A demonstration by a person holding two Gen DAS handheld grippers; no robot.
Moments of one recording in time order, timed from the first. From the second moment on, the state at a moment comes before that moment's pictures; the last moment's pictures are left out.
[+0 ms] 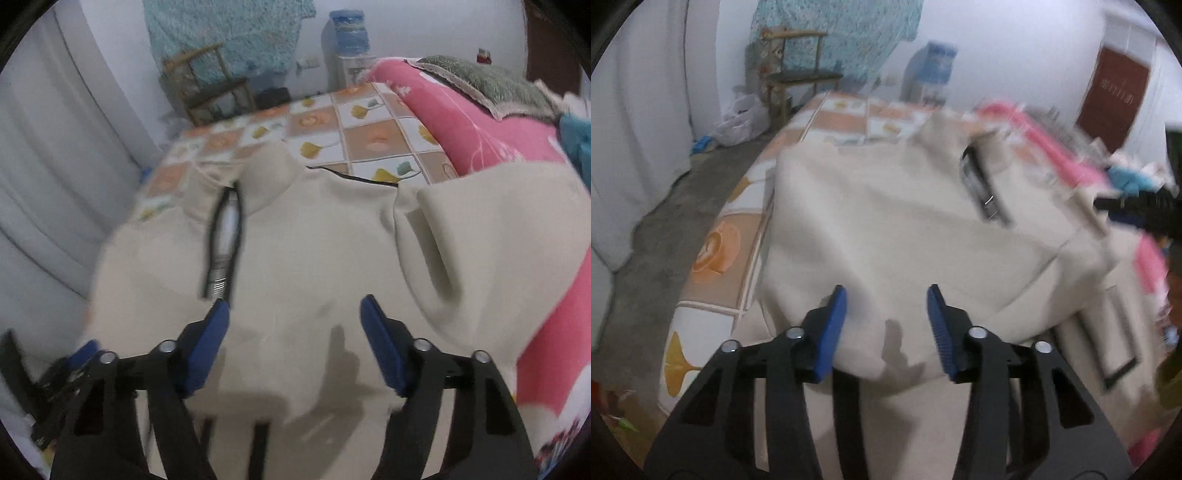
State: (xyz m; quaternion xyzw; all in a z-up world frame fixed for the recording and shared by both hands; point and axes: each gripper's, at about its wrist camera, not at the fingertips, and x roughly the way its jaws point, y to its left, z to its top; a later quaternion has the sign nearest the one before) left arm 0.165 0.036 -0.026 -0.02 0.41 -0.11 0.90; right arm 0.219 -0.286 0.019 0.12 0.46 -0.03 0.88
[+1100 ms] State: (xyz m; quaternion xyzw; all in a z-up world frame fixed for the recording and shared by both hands) left arm 0.092 0.069 -0.041 -0.01 0.42 -0.10 0.90; right arm 0.114 -0.339 -0.043 0.31 0.51 0.01 0.80
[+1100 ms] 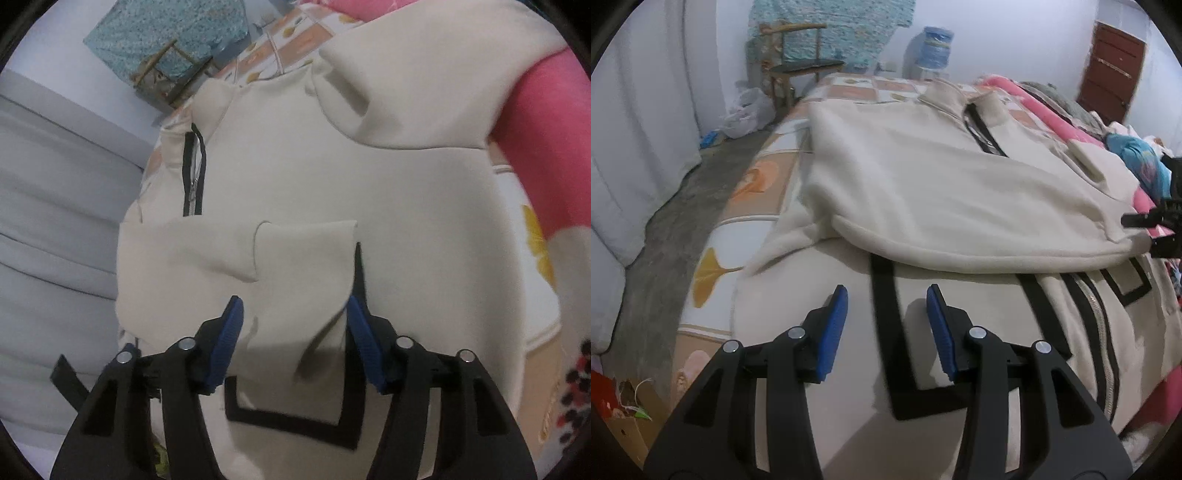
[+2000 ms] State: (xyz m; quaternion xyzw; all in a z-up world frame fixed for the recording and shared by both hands) left arm 0.108 0.109 -0.029 -0.06 0.36 -0.01 0.93; right arm 0.230 -0.095 0.291 0.10 0.26 0.41 0.87
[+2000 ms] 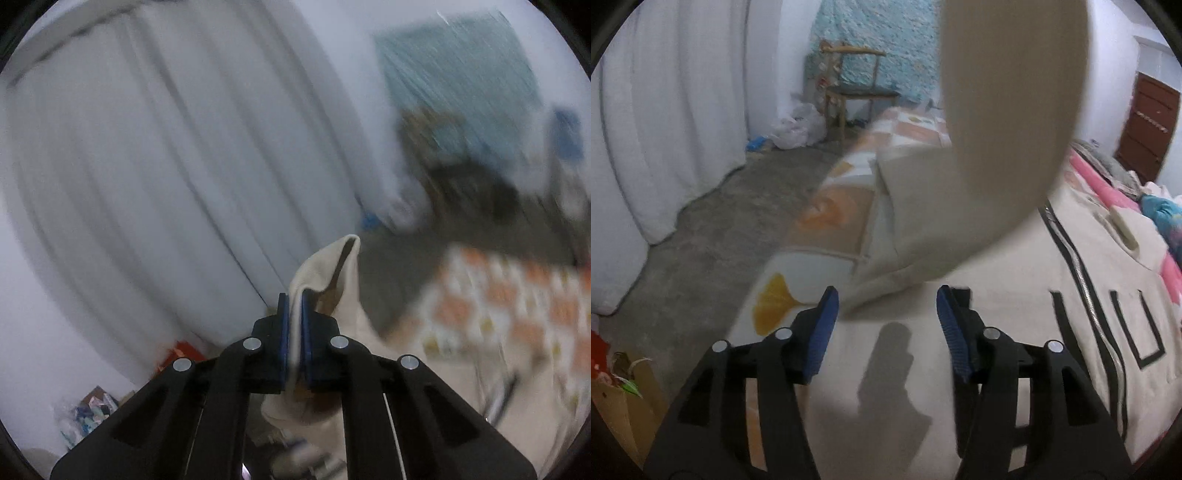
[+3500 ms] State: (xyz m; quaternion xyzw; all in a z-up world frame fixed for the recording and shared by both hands) left arm 0.131 0.107 -0.046 -0.04 0.41 0.11 0.91; right arm 0.209 -0.301 -0.036 0.00 0.51 0.02 0.86
